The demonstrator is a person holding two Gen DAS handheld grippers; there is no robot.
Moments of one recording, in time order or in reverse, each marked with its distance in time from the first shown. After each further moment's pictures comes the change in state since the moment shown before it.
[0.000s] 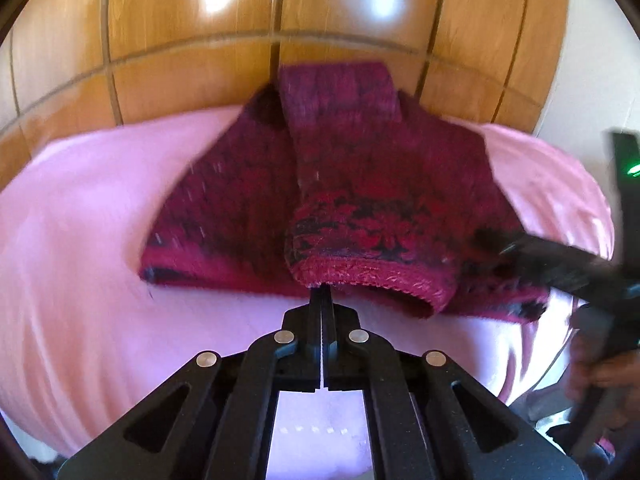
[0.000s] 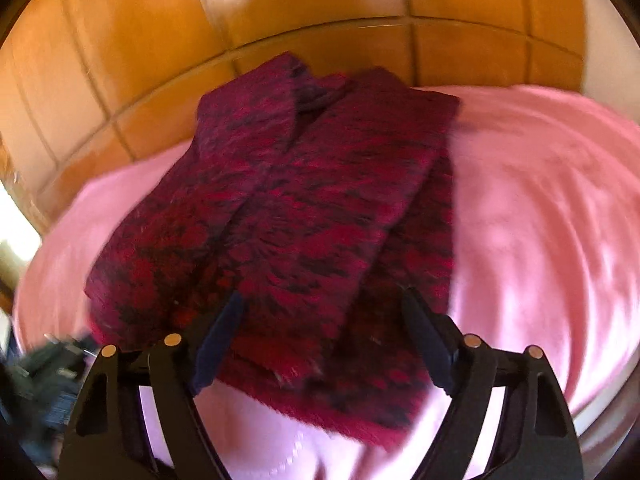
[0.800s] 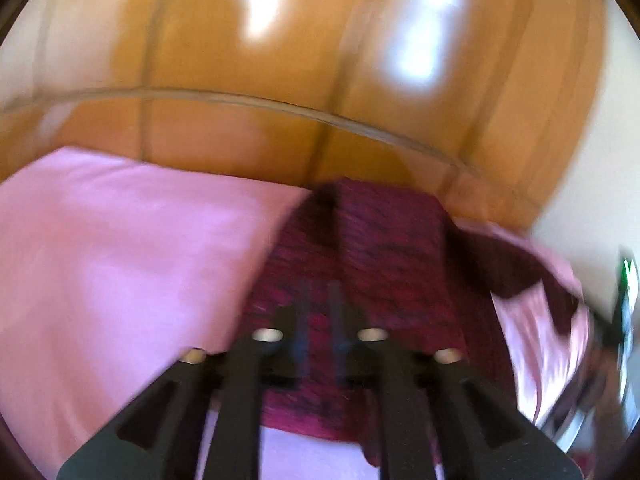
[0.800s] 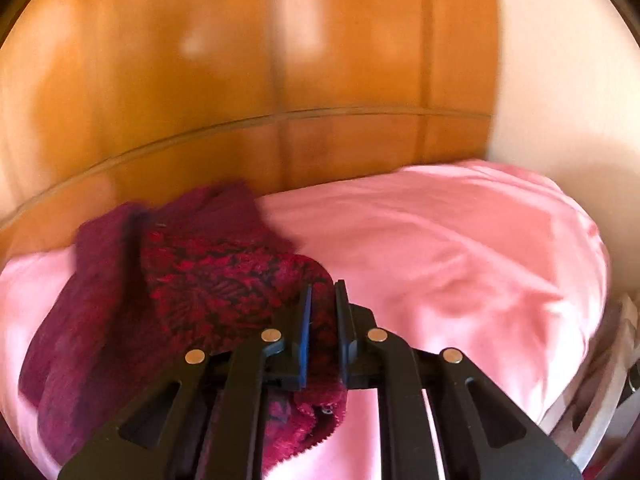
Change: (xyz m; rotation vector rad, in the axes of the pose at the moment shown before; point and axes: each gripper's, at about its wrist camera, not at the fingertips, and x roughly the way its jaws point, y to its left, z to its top) left arm -0.017 0.069 0.089 -0.165 -0.141 -0.078; right arm -0.048 -0.141 0.110 0.141 -0.237 -0.329
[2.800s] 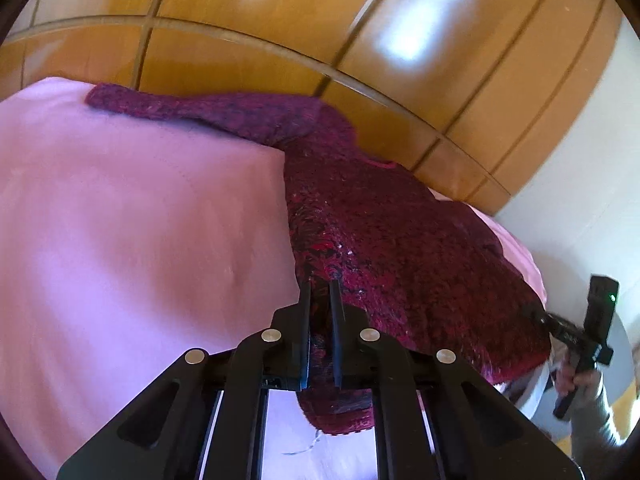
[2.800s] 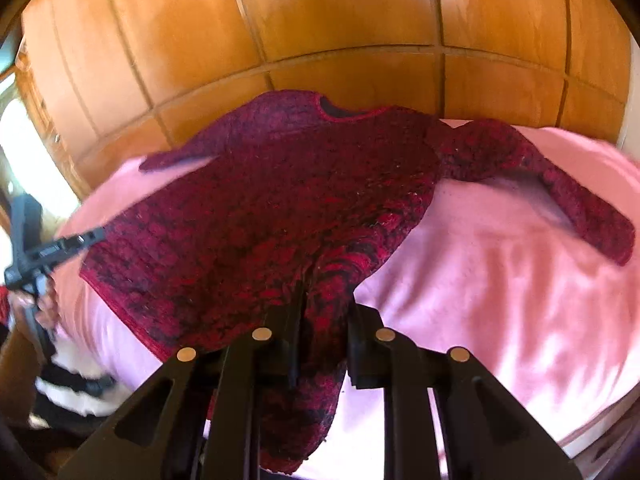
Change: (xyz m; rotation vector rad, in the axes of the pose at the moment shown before) left arm -0.027 0.054 -0.055 -0.135 0.129 -0.163; right arm -0.064 0.055 -0.073 -0.279 0.257 0.487
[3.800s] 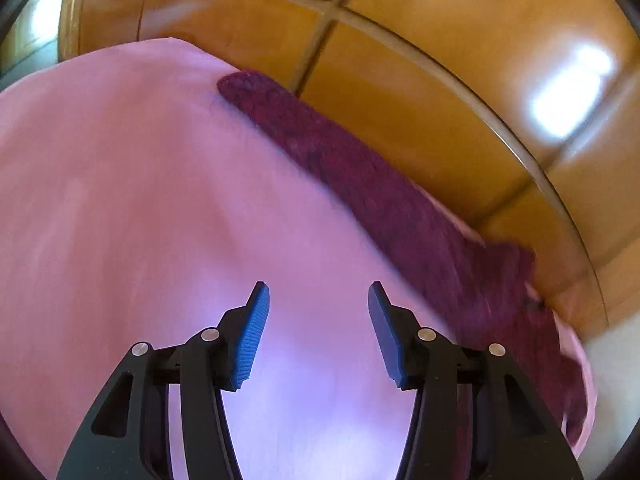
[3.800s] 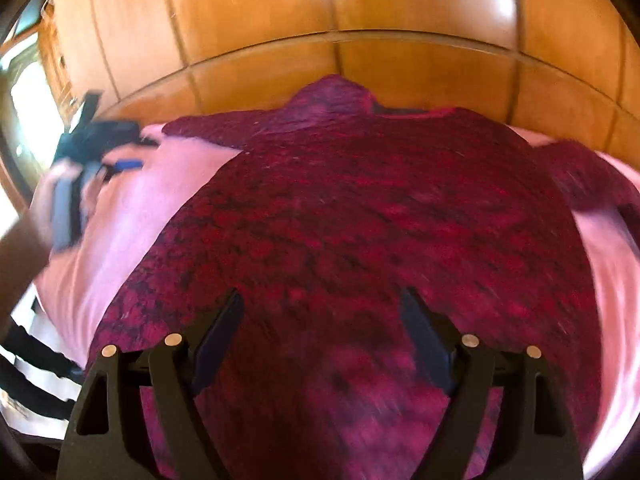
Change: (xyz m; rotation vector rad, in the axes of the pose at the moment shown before) left arm 0.104 0.154 0.161 -0.394 -0.067 0.394; right arm 0.097 0.084 0.007 -0.119 -0.027 0.021
